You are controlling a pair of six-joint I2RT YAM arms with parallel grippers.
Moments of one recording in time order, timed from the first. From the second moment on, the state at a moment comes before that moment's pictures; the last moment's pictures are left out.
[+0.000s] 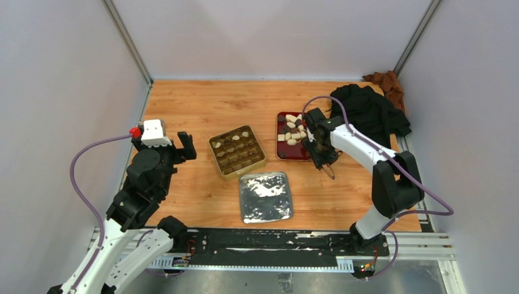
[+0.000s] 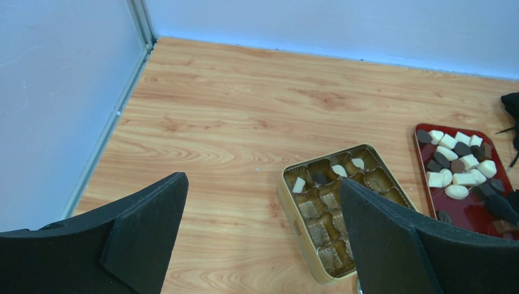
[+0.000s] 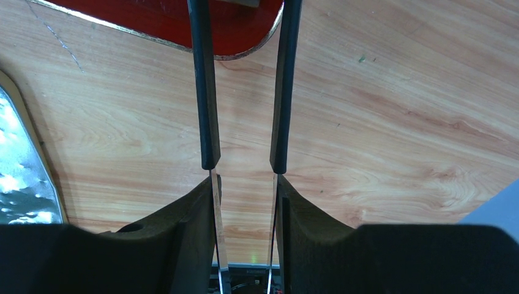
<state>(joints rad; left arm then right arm) -0.54 0.52 0.84 -0.45 -0.61 -0.16 0.45 1.61 1.18 -0.94 0.16 0.05</state>
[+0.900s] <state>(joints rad) -0.54 0.52 0.84 -0.45 -0.61 -0.16 0.44 1.64 1.20 -0.95 0.13 0.03</state>
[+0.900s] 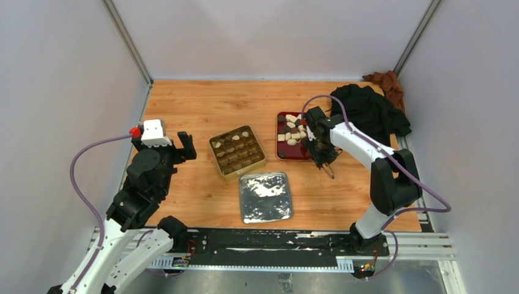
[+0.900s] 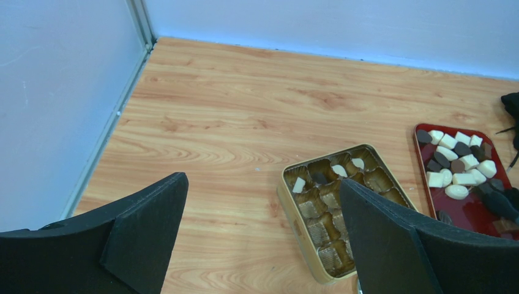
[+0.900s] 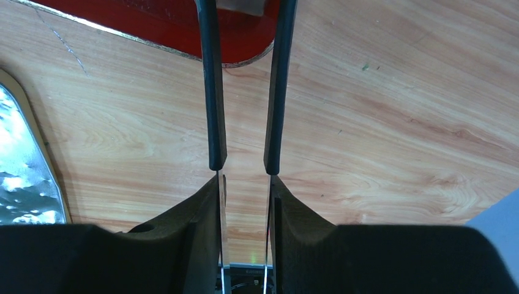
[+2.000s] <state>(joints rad) -0.54 0.52 0.84 -0.45 -0.61 -0.16 0.49 1.55 1.33 -1.04 0.13 0.04</state>
